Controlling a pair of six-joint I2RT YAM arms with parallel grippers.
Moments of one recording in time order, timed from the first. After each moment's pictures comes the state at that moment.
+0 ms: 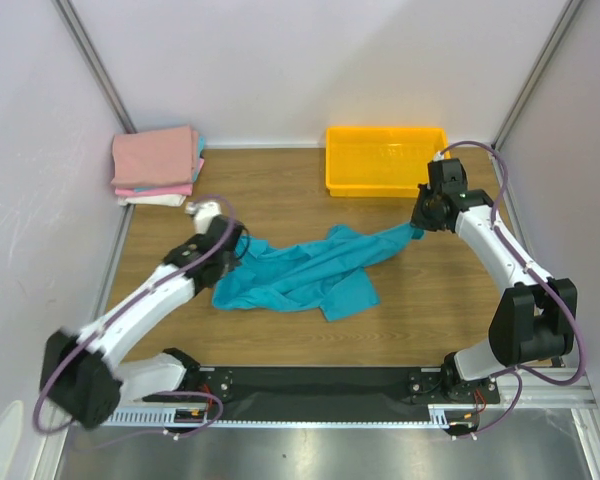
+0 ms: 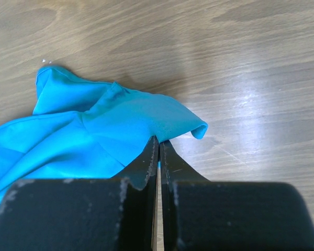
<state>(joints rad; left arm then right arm) -0.53 1.19 0.84 -0.62 -0.51 -0.66 0.17 1.48 1.22 -0.65 0.05 0.40</state>
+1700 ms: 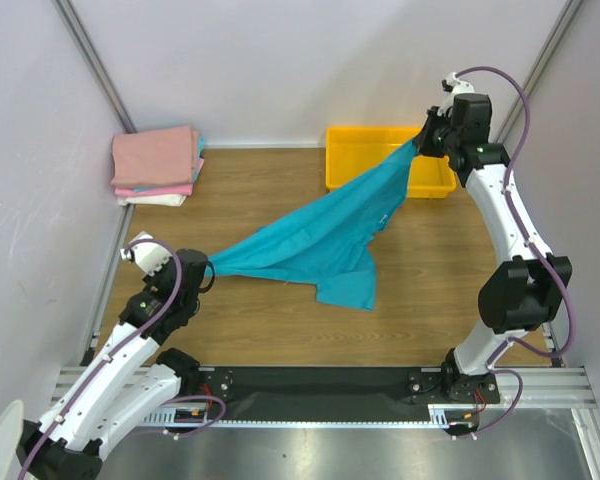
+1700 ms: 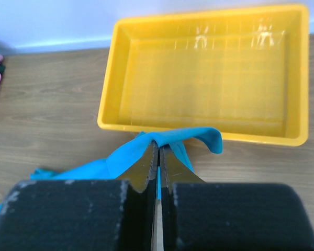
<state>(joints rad) -0.47 0.68 0.65 -0.75 -0.86 -0.98 0.09 1.67 1.70 -0.44 -0.13 0.22</state>
